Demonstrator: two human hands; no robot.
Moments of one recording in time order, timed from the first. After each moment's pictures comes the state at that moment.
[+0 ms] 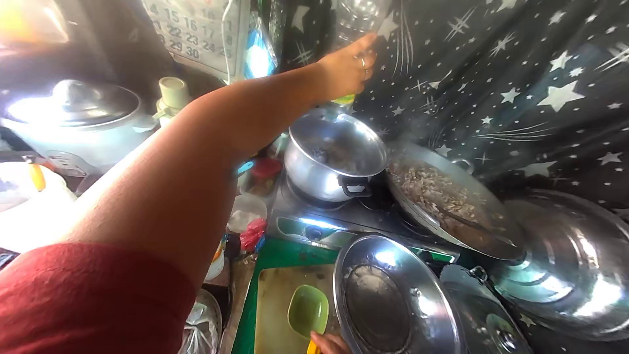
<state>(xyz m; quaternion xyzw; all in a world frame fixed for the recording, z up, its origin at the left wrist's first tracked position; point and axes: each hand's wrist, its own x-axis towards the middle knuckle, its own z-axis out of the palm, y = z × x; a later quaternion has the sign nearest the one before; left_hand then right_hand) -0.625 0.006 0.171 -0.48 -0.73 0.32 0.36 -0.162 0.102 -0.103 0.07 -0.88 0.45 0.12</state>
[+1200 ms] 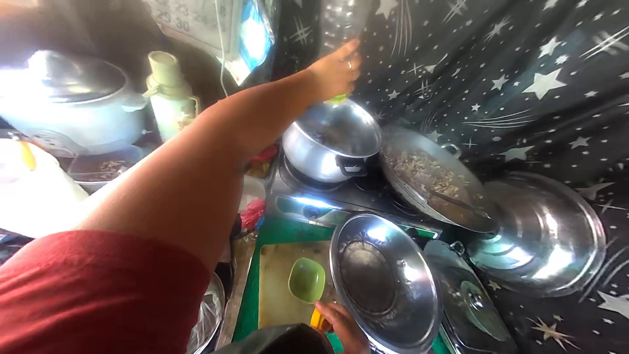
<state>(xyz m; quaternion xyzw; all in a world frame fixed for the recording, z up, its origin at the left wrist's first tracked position) -0.607 -0.004 0.128 -0.47 -0.78 0.26 0.33 -0.143 0.093 -0.084 0.06 -0.90 0.41 0.12</state>
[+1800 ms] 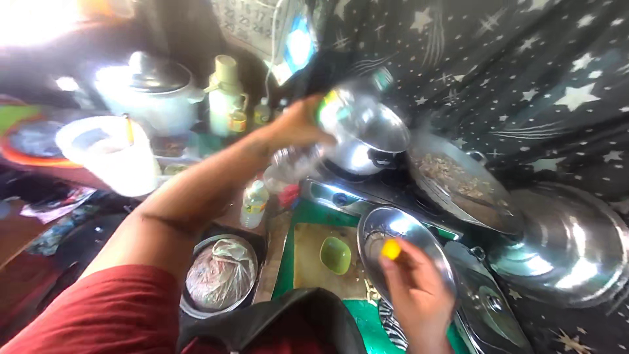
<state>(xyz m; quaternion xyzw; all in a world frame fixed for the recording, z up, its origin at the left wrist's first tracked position) -0.424 -0.170 0.074 -0.29 -0.81 -0.51 0.06 -0.165 0.083 -0.013 0.11 -0.84 0.42 0.34</state>
